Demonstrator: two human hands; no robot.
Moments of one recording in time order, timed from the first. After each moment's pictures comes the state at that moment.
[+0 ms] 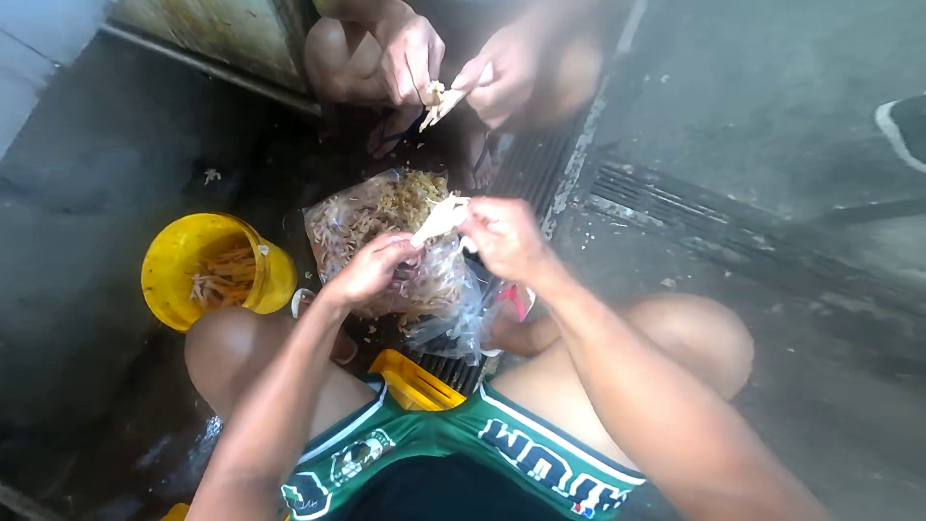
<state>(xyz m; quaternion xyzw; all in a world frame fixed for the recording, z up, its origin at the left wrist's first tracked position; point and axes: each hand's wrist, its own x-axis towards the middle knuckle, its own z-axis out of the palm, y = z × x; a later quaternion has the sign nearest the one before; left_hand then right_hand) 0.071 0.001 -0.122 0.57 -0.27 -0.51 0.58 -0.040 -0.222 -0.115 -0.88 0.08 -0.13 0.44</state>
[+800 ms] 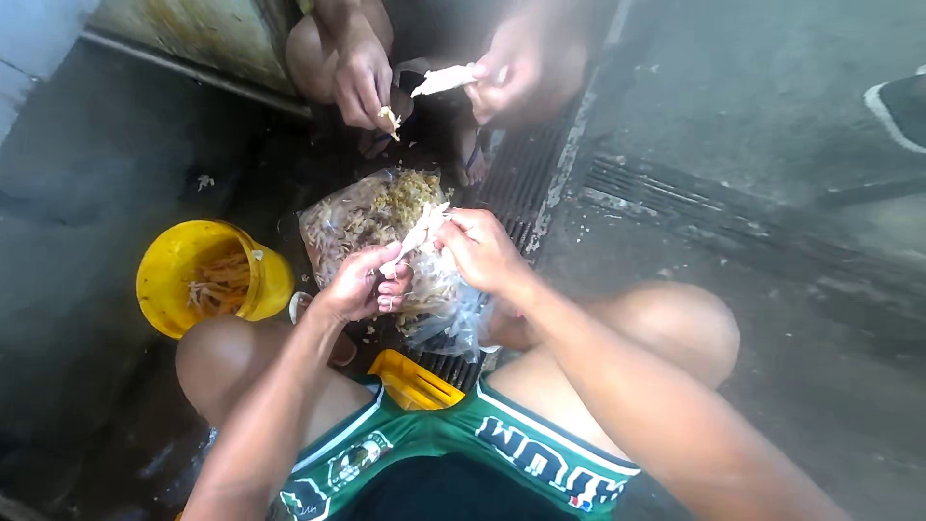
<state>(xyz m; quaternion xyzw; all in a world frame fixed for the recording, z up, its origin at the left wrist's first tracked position) 0.064 0.007 -0.140 0.33 -0.12 -0.66 0.66 -0.047 -0.186 -0.100 -0.82 0.13 -0.08 0.55</state>
